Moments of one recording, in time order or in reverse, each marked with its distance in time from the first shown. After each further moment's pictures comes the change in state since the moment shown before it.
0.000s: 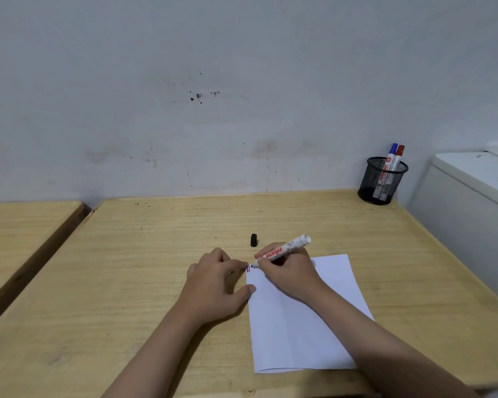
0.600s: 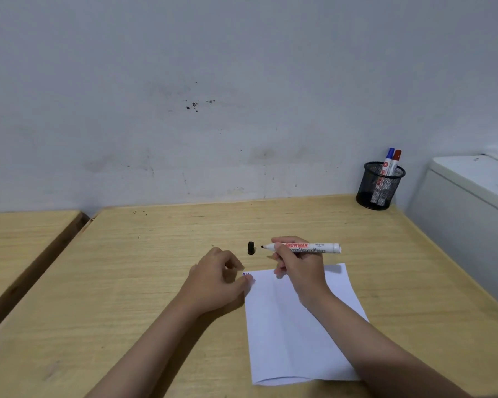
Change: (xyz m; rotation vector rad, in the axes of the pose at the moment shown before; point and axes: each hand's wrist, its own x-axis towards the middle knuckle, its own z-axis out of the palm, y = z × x) left_hand 0.015 0.005 -0.004 -0.193 -0.073 -0.112; right_hand 0.001 0.001 -0.002 0.374 0.250 0.024
